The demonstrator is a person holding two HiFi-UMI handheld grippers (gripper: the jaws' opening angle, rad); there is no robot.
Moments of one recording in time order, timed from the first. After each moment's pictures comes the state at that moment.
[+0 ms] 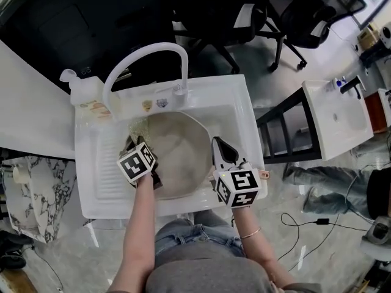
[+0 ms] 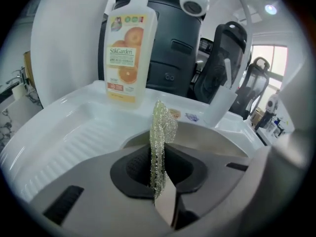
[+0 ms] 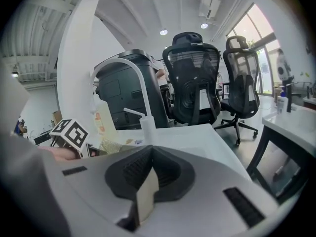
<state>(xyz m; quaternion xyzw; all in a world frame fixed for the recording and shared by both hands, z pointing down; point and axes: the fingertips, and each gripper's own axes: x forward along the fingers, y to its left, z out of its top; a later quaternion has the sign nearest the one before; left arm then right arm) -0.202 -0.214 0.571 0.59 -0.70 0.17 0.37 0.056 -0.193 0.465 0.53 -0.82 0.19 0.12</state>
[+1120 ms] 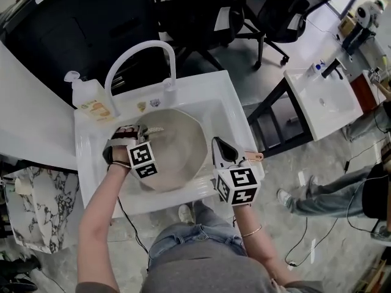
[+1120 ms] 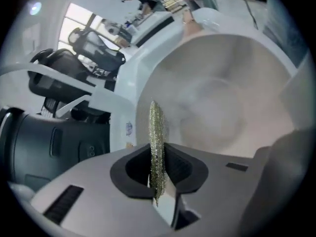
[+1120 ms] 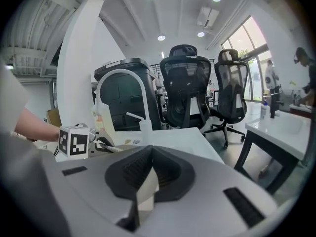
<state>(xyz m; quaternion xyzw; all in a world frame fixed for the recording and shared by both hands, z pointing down) -0.137 -0.219 0.555 0.68 -0.22 0.65 -0.25 0.070 -0.141 0.443 0.57 -0.80 0.16 0.12</state>
